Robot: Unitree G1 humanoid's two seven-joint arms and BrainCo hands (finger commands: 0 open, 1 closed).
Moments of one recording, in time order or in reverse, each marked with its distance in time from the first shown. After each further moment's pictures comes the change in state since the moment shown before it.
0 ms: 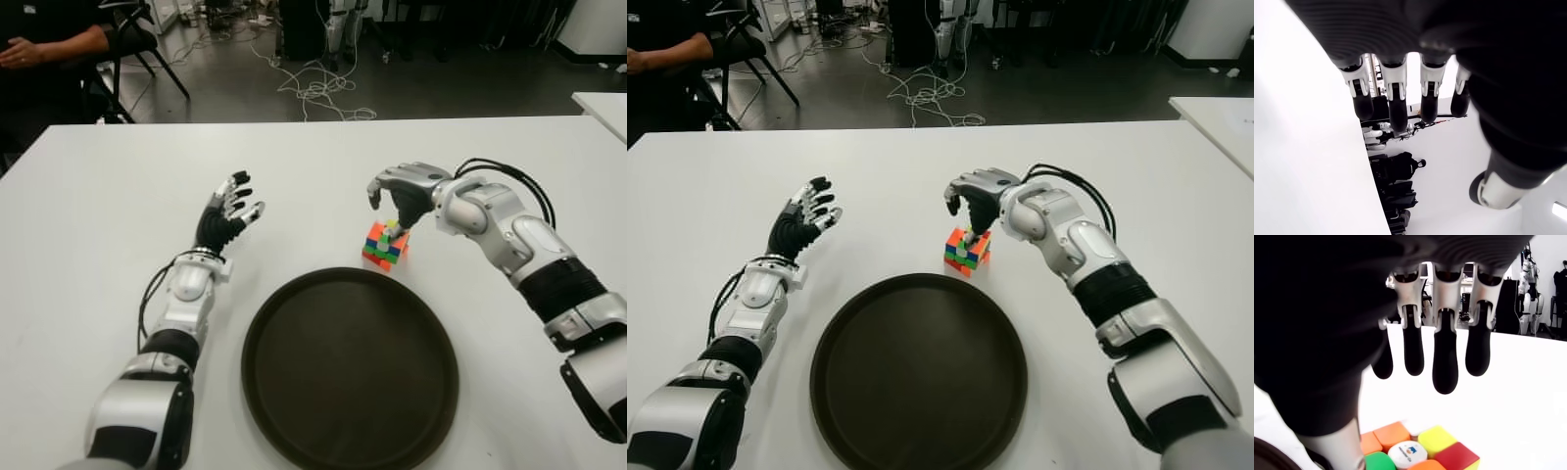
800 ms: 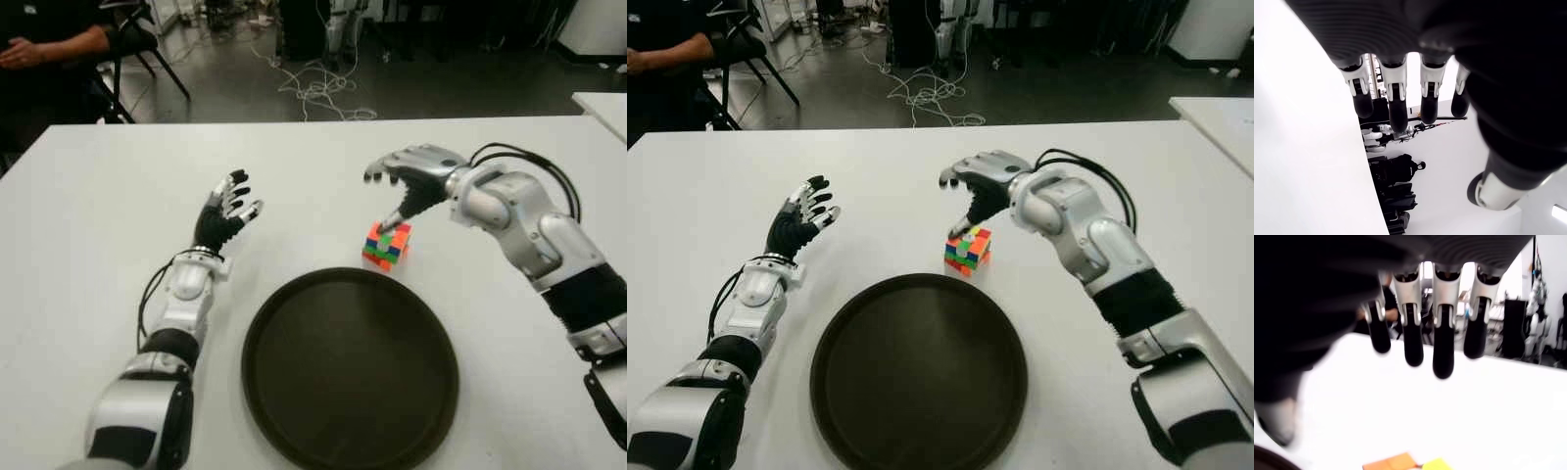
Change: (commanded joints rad) left arm -0.002 -0.002 0.012 -0.001 -0.012 0.007 -0.017; right arm 0.090 -0.058 -0.083 -0.280 0.044 0.111 0.108
